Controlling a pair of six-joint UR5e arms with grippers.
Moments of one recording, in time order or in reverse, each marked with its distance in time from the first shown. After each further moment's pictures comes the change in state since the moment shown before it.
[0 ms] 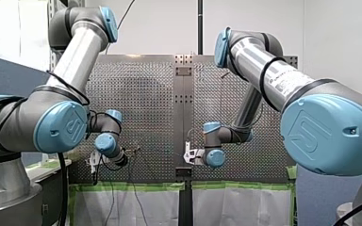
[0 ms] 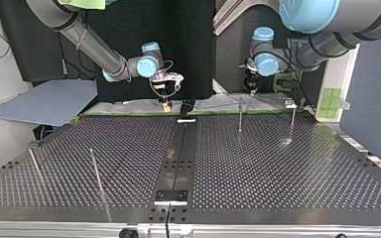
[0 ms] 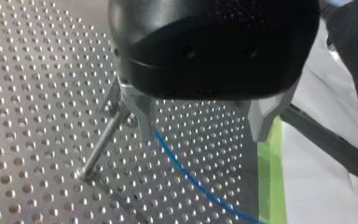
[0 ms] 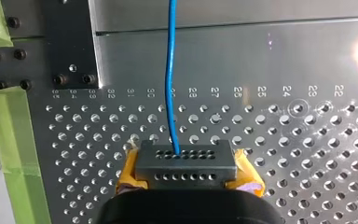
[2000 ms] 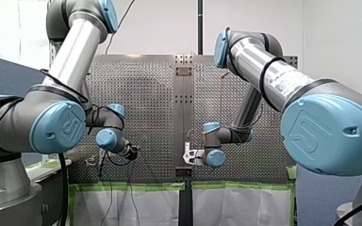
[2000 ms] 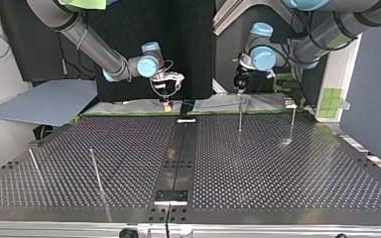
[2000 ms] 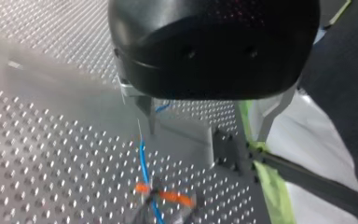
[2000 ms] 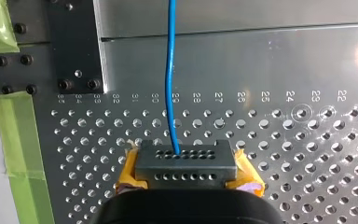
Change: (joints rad) left arm -0.054 0.077 -0.036 0.023 0.128 0.156; right arm 0.002 0.002 0.000 0.002 -0.009 0.004
